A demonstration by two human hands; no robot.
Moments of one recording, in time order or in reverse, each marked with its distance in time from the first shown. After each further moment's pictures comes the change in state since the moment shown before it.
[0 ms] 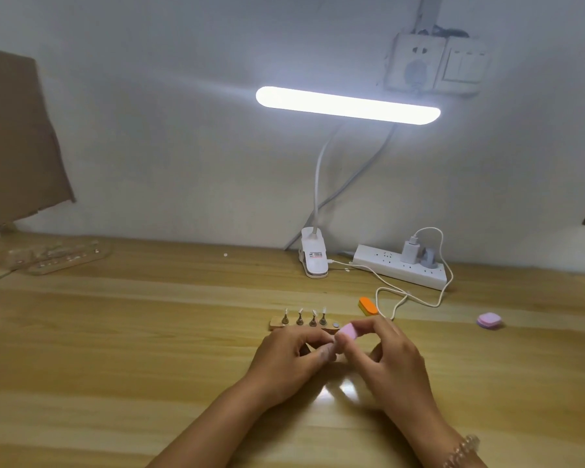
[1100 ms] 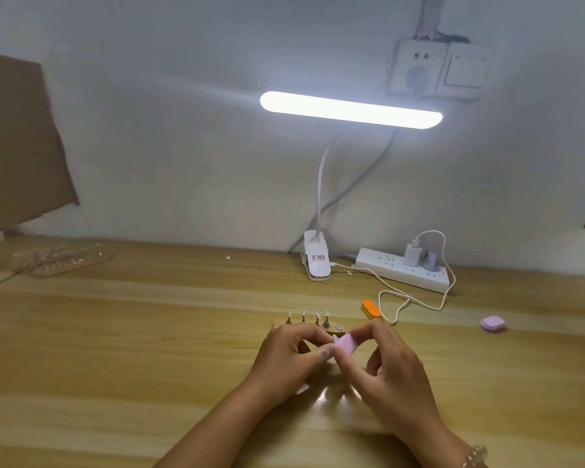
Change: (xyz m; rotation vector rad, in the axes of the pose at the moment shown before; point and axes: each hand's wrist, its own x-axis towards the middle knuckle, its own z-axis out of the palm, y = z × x) left_hand -0.001 0.003 -0.001 -0.190 0.076 -0.108; right_hand -0.005 -0.006 -0.001 -0.003 -0.040 -0.048
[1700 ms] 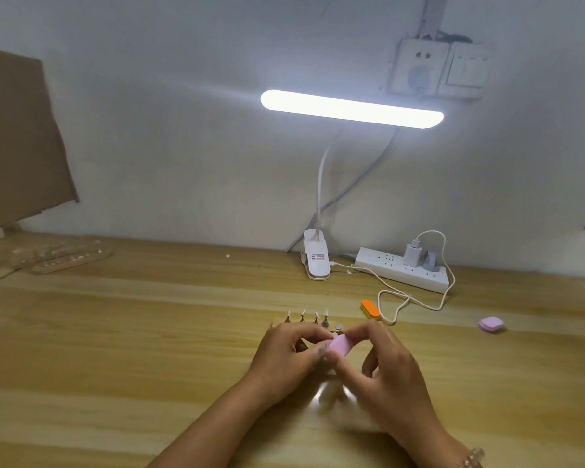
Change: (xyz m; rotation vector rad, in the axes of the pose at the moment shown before) left_hand 0.002 -0.003 -0.001 0.023 -0.001 0.026; right_hand 0.000 -0.003 0.000 -0.012 -0.026 0.015
